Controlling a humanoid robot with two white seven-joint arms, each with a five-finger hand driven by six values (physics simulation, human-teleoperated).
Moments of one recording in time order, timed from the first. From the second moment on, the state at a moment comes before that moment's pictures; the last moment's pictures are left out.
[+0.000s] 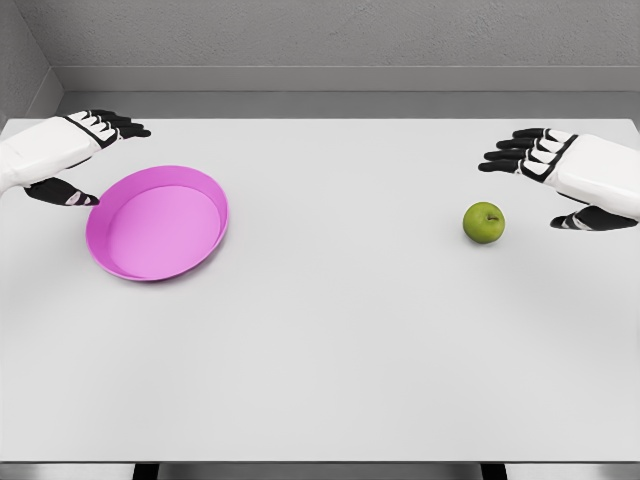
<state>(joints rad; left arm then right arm) -0.54 0.90 -0.46 -1.34 -0.38 -0.61 -0.25 -0.32 -1.10 0.30 -1.73 0.25 -0.61 0.29</state>
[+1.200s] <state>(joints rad) -0.54 0.90 -0.46 -1.33 -0.38 -0.61 -0.25 -0.74 -0.85 0.81 -1.41 0.24 -0.21 0.61</state>
